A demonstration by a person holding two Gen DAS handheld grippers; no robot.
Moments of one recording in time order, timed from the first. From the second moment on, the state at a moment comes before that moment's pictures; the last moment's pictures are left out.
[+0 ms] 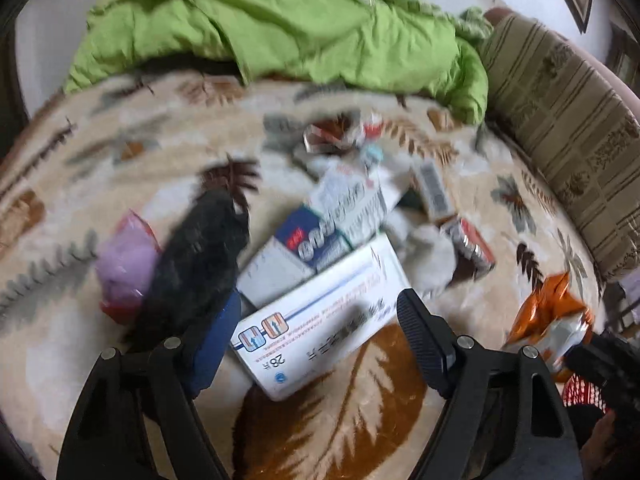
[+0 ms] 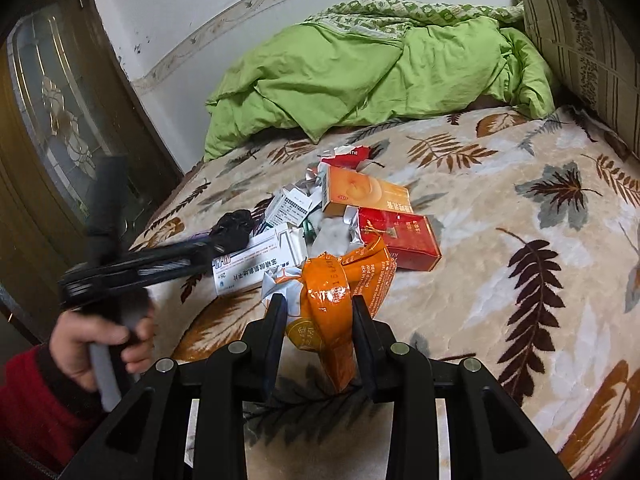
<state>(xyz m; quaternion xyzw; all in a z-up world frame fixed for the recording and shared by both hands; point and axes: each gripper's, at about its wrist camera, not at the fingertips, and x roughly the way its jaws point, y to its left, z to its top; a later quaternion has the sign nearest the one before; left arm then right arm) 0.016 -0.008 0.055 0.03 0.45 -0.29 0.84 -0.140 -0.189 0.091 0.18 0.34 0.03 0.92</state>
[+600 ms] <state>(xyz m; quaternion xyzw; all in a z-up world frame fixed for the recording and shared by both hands) -0.012 -0.034 0.041 0.11 0.45 -0.31 0.83 -0.148 -0.201 0.093 0.19 0.33 0.01 0.93</state>
